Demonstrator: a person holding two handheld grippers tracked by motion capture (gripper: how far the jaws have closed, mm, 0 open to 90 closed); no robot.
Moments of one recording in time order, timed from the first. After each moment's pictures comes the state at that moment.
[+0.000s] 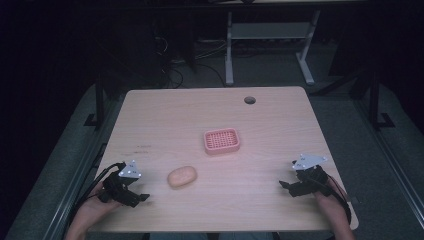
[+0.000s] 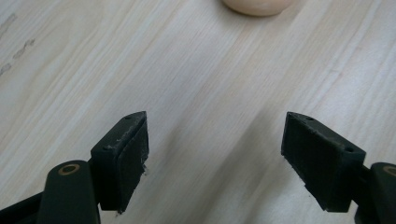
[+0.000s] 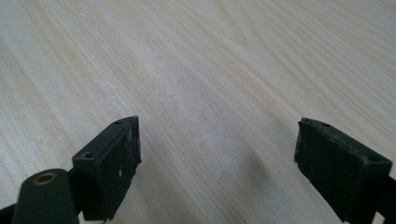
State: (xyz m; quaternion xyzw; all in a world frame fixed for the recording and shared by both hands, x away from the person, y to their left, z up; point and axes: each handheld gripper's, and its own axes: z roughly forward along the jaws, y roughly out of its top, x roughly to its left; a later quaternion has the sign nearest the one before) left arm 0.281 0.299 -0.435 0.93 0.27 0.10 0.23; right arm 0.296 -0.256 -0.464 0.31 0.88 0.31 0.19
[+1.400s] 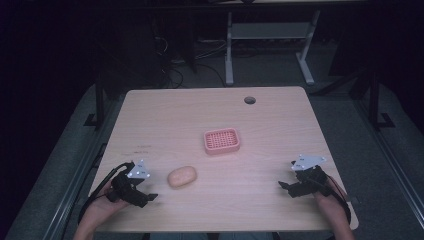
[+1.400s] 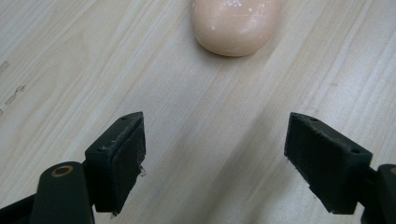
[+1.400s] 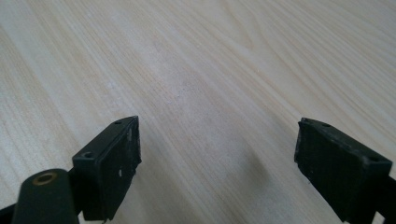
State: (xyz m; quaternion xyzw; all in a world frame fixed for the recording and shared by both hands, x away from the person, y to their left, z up) left arm 0.280 0.276 -0.432 0.93 0.25 0.12 0.24; right arm 0.295 -0.254 -0.464 0.31 0.88 0.31 0.19
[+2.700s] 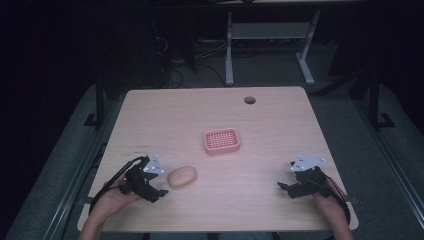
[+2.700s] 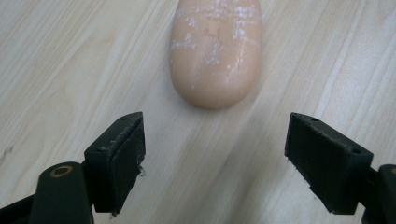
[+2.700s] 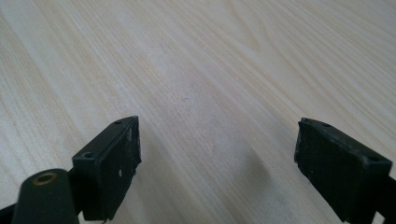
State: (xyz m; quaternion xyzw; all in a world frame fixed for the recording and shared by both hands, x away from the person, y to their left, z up) left arm 0.296 0.237 -0.423 0.95 0.21 0.11 0.22; right arm 0.293 -0.252 -0.464 0.30 0.88 0.31 0.19
